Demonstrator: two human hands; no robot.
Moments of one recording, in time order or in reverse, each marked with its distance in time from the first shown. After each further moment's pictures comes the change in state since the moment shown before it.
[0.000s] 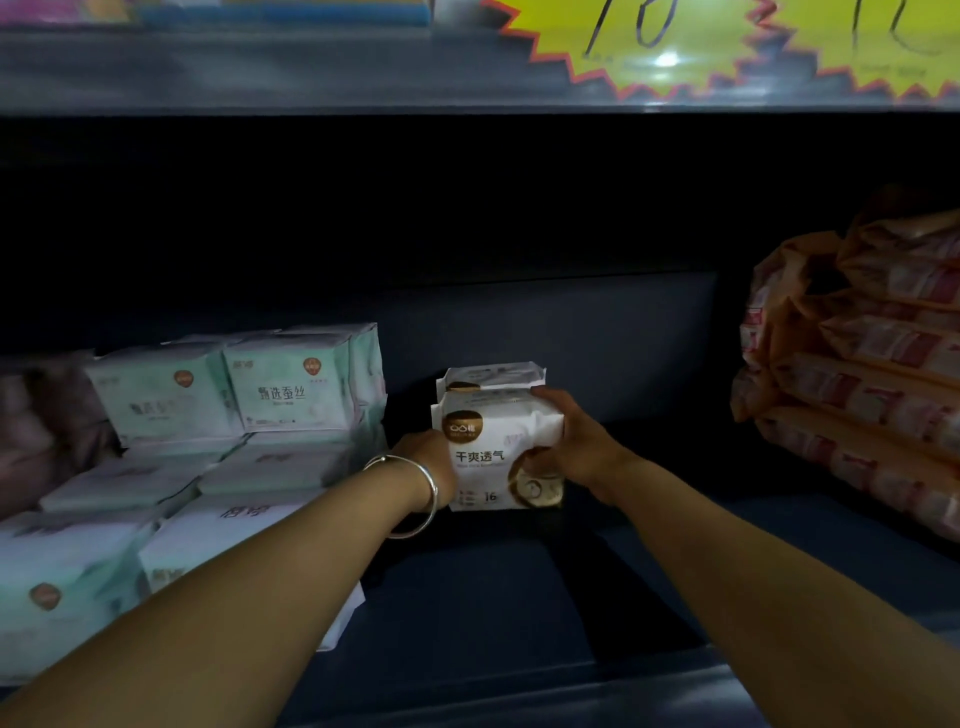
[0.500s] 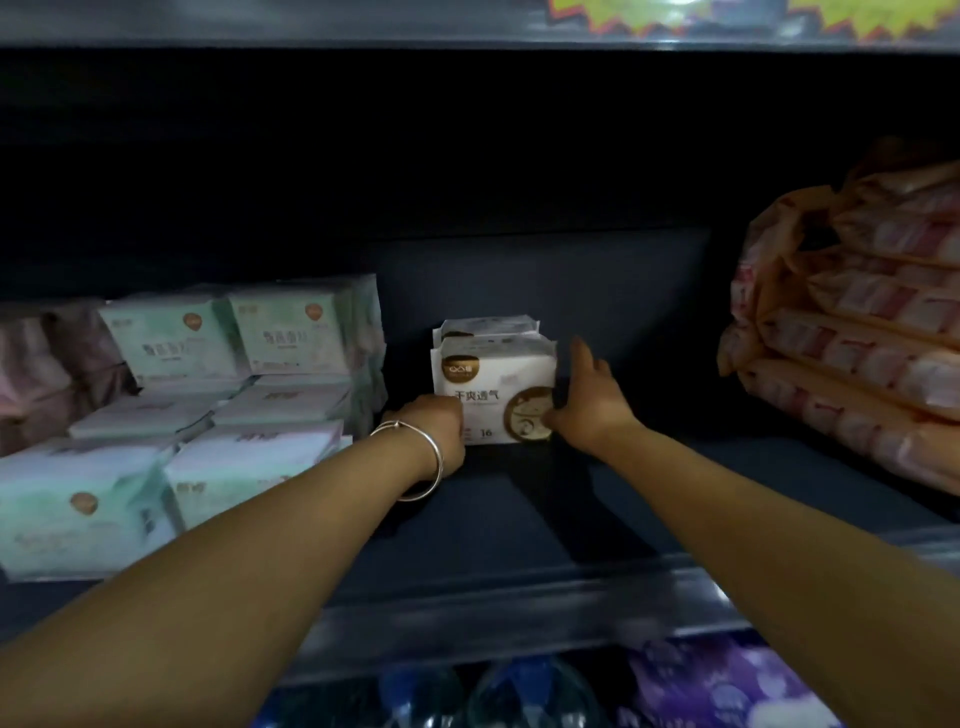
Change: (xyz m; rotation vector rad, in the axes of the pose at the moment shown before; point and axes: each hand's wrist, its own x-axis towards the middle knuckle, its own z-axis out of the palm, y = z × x) left_hand -0.039 0.012 0.006 0.251 -0.009 0.091; right_hand -0.042 -0.010 -0.005 -0.588 0.209 0.000
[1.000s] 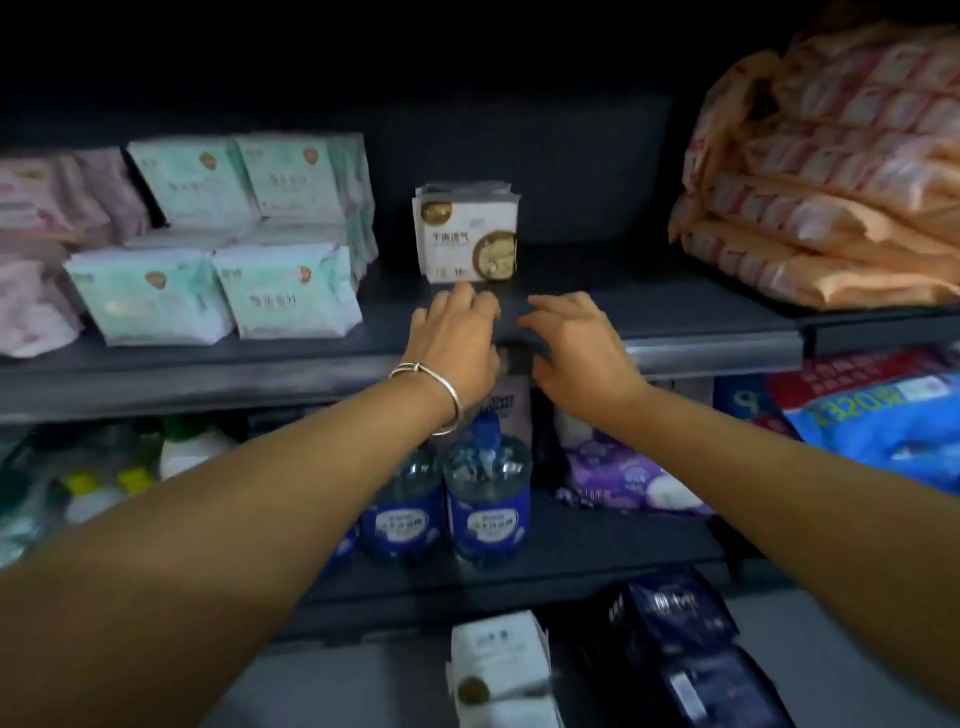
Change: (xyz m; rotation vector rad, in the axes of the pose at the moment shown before) left_hand -0.172 0.076 0.031 -0.067 0.315 0.159; right_hand -0.197 0.024 -0.018 -0.350 0.074 -0.496
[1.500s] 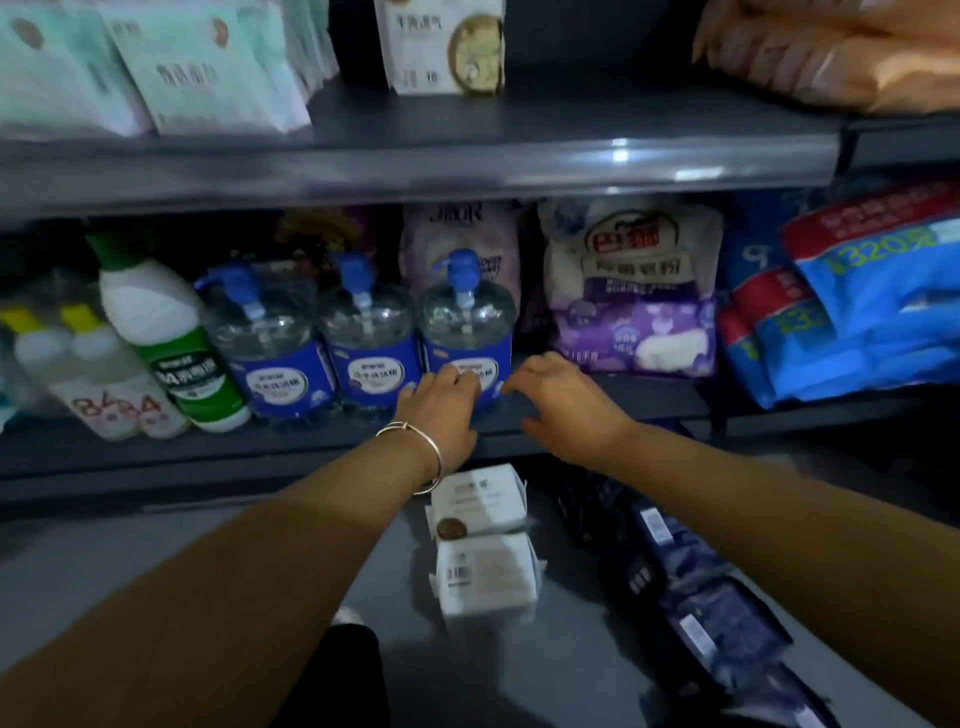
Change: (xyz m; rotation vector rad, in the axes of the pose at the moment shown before) left_hand -0.146 0.014 0.149 -0.016 -0.515 -0.086; right_hand -0.153 0.015 0.114 0.041 -0.461 -0.055
